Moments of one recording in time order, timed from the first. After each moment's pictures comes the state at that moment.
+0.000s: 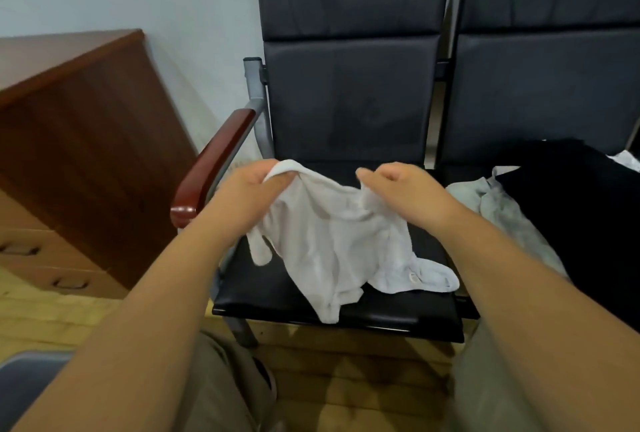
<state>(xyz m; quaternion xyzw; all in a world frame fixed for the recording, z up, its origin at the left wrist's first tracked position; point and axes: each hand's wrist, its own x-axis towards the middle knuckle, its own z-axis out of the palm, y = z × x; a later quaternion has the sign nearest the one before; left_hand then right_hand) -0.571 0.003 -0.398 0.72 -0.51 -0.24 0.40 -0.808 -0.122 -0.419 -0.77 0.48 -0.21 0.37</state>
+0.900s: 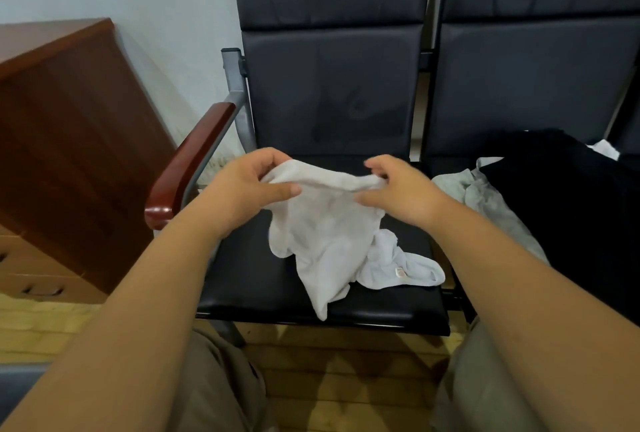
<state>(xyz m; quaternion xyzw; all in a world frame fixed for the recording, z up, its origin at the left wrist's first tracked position) -0.571 -0.022 -0.405 0.67 -0.56 -0.32 0.37 -0.827 -0.144 -0.441 -0.77 0.48 -0.17 0.38</state>
